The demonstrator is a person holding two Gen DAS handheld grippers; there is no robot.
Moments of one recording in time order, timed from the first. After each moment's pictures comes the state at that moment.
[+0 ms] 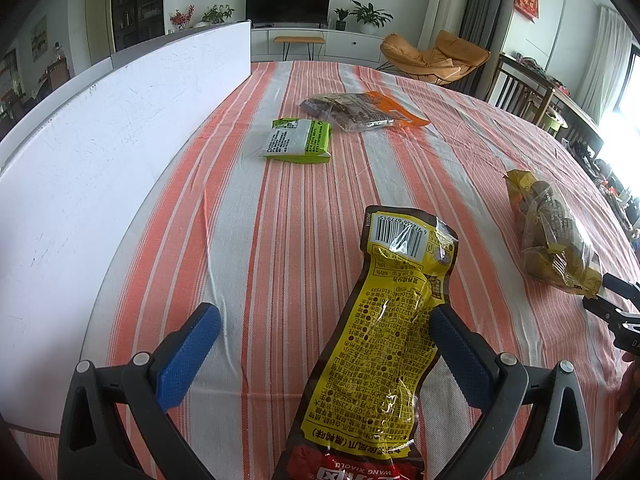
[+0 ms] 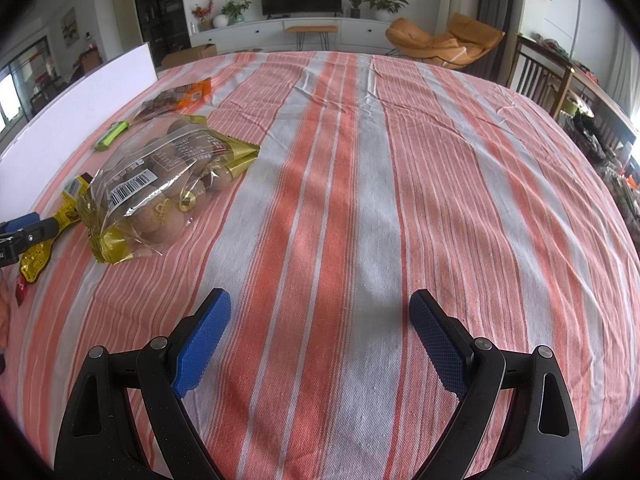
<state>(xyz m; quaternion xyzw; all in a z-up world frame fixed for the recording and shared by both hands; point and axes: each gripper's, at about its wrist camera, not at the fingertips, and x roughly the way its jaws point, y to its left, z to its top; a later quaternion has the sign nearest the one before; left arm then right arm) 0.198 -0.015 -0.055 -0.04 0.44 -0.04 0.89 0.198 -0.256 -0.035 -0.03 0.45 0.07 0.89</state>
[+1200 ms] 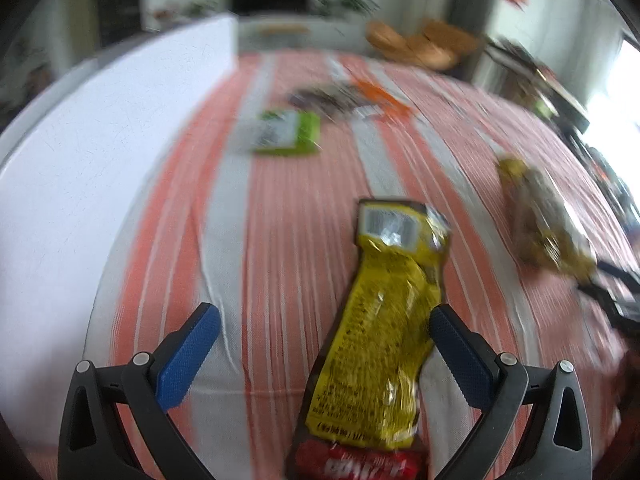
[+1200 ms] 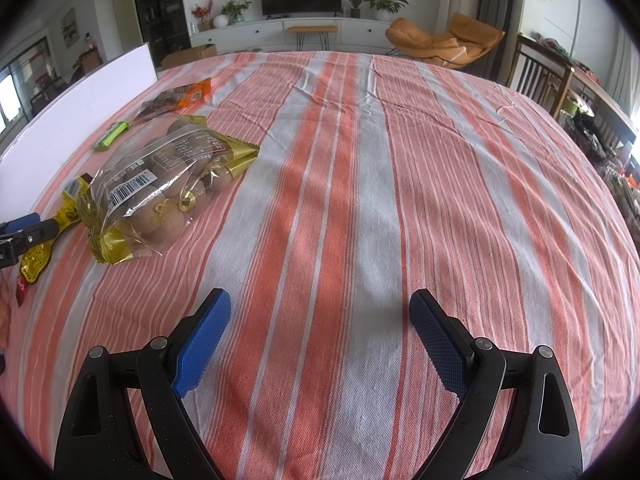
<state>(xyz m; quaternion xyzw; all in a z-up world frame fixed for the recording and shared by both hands) 0.210 -0.013 -0.052 -0.02 0.49 -0.10 0.87 0.199 -0.255 -0.035 -0.03 0.45 0.07 0.89</state>
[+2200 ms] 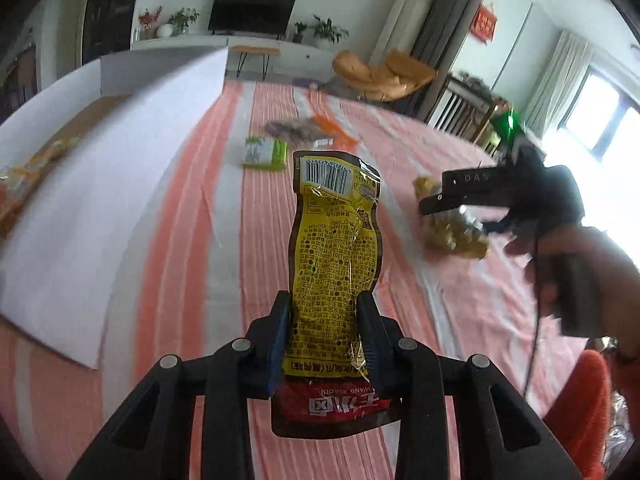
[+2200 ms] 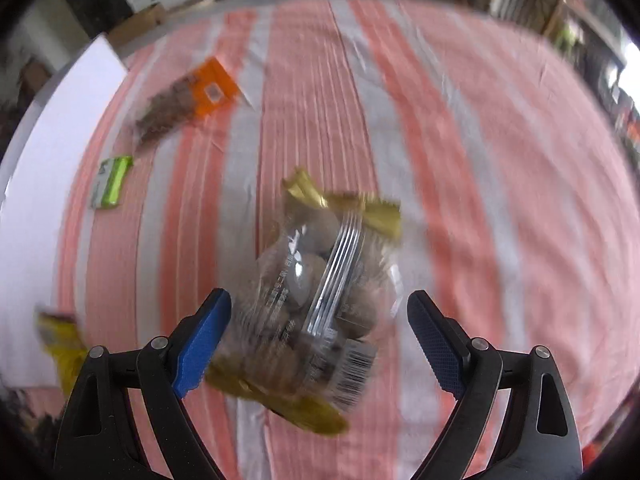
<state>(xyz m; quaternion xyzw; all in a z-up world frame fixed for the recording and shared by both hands) 0.110 0.015 0.010 -0.10 0.41 -0.15 0.89 0.296 -0.156 -0.011 0.09 0.60 0.01 0.79</state>
